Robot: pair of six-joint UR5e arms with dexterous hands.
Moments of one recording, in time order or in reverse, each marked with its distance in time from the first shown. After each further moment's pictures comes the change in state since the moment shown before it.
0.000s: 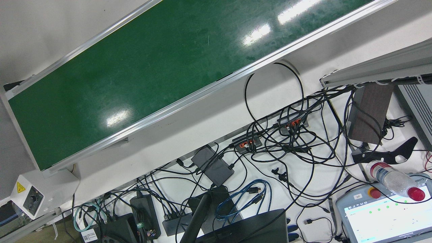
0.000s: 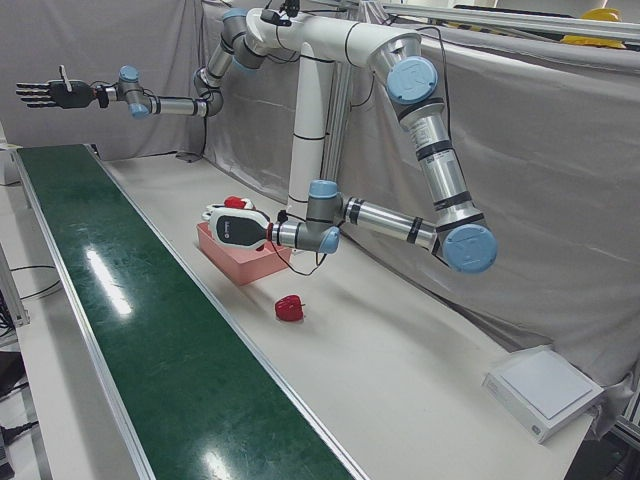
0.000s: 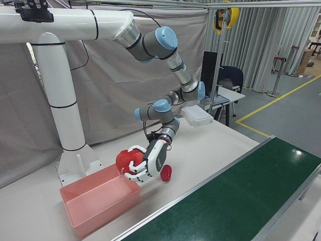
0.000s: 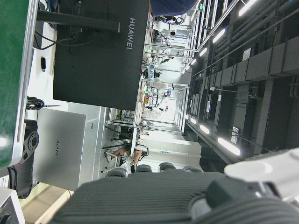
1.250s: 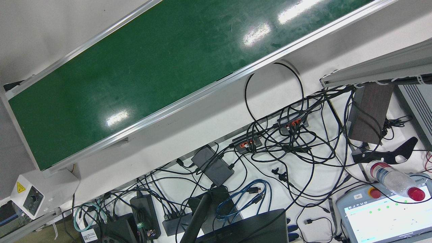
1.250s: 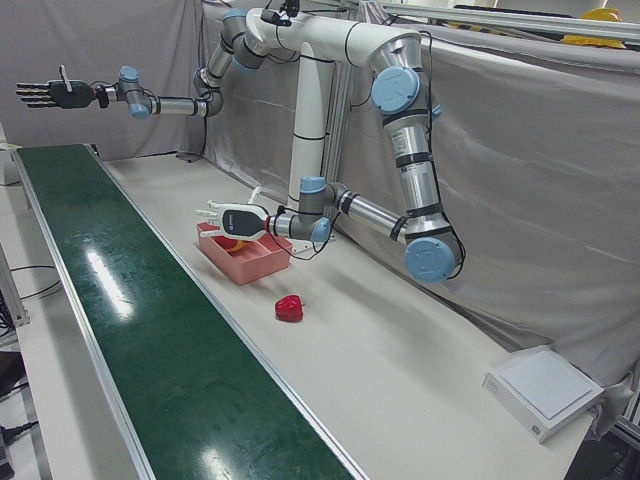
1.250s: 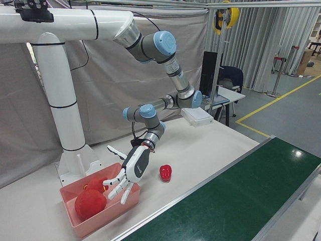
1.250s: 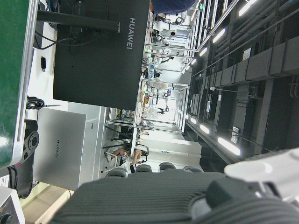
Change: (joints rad) left arm 0.158 -0.068 0.014 0.091 -0.099 0.133; right arm 0.000 0.000 -0.001 0.000 0.000 0.000
